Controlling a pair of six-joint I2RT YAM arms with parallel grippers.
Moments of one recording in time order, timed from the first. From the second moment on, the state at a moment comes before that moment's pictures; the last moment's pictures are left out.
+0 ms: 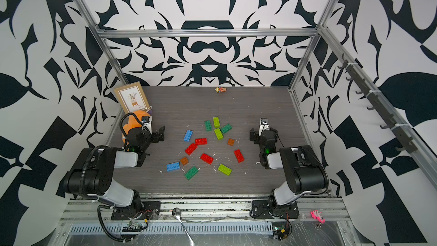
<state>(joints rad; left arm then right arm) -0.03 1.56 0.37 0.82 0.10 0.01 0.12 1.56 0.32 0.84 0.20 -0.02</state>
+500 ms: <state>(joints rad) -0.03 1.56 0.37 0.81 0.10 0.01 0.12 1.56 0.32 0.83 0.18 -0.03</state>
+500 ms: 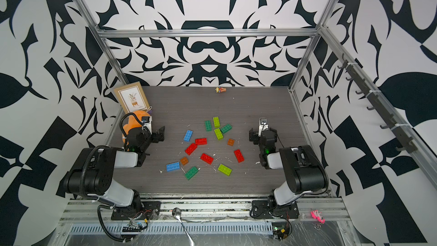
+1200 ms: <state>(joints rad) -0.18 0.91 0.49 0.20 -0.25 -0.45 0.13 0.94 0.56 0.16 0.48 0.44</state>
